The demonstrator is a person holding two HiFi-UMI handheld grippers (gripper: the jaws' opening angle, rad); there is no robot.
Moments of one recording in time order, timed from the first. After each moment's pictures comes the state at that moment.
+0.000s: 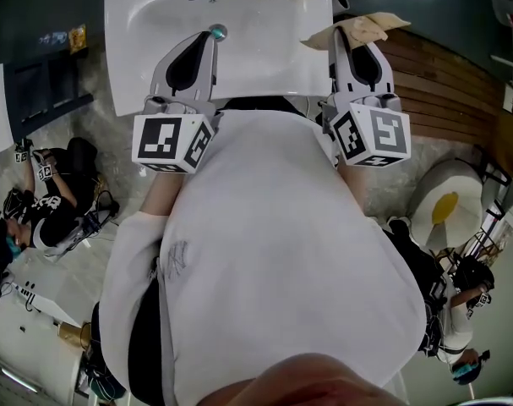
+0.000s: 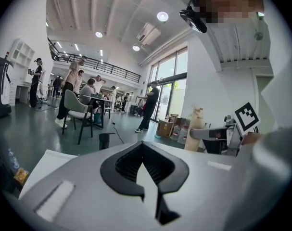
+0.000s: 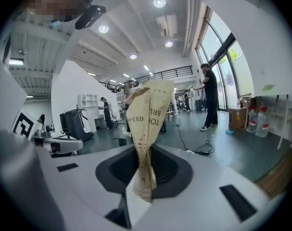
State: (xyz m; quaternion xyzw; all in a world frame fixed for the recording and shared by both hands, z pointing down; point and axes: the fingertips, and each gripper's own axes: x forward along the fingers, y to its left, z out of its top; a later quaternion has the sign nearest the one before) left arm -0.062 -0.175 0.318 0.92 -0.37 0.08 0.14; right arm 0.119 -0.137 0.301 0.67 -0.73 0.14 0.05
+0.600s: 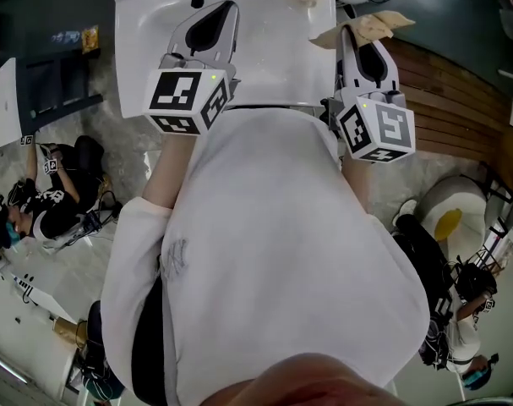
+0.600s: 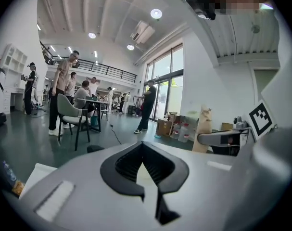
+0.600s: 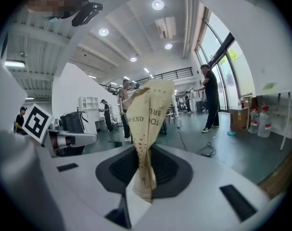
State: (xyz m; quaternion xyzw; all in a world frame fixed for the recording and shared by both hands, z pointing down) left arm -0.011 -0.219 0.311 0.92 -0.36 0.09 0.11; right arm 0.143 -0.151 0.303 0.66 -0.74 0.13 0.04
